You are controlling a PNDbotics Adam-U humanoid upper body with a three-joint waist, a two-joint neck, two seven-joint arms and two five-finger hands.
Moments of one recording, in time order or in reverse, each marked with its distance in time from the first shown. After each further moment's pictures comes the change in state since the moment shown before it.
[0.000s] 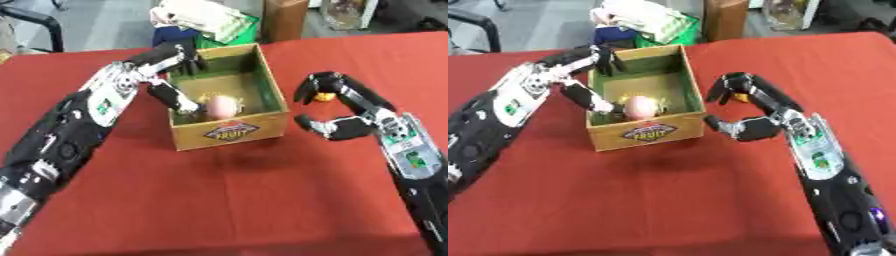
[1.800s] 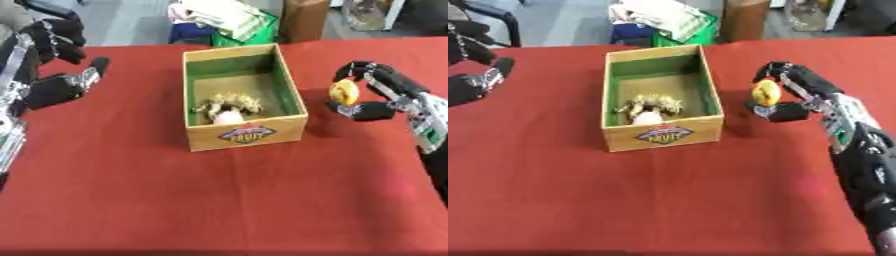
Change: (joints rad) left arm 0.444 0.122 0.260 -0.621 0.508 0.288 0.444; right arm -0.176 -0.185 -0.242 0.461 0.825 -0.006 -0.555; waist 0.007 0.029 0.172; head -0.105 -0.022
